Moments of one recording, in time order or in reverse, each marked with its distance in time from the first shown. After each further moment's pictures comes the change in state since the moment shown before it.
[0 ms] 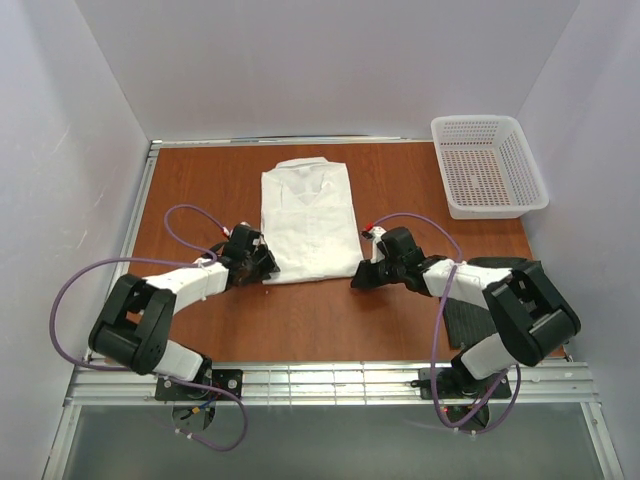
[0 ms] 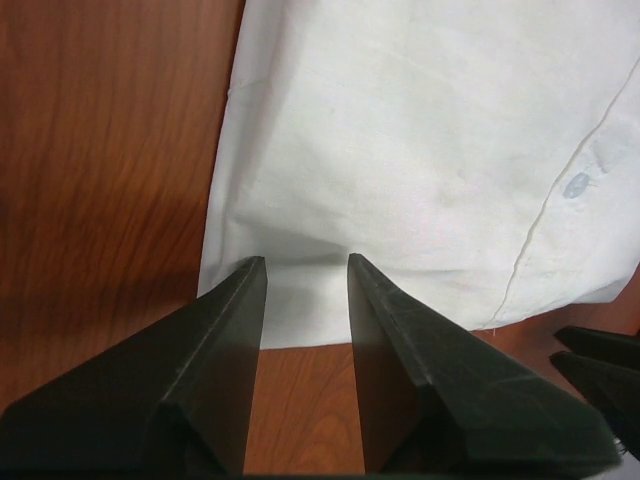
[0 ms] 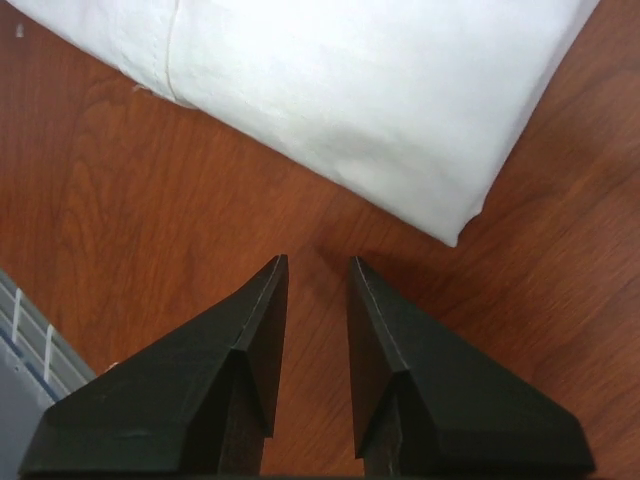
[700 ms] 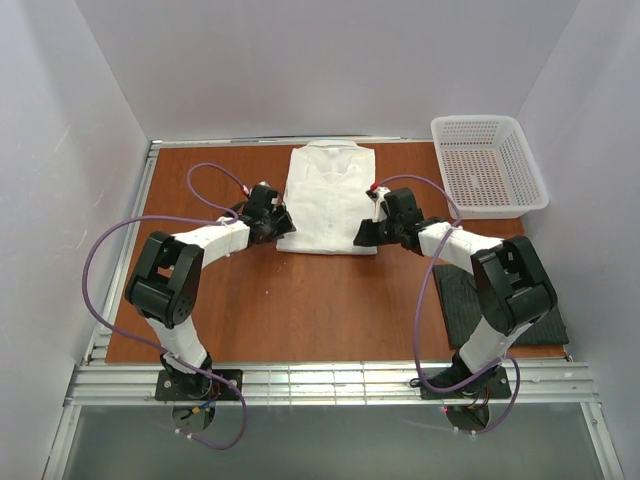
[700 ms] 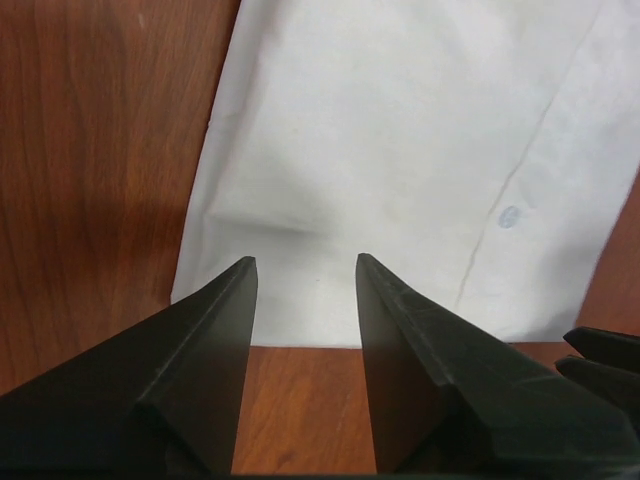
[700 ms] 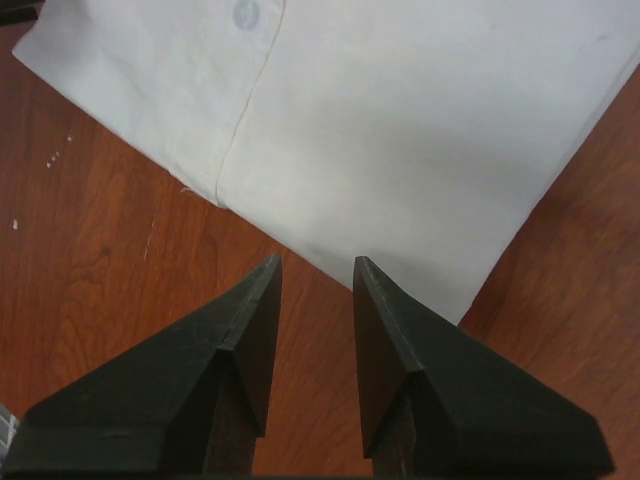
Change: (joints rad) left arm 0.002 0.290 0.406 -0.020 -0.038 0.103; right arm -0.130 0.165 0.349 -0.139 0.051 -0.071
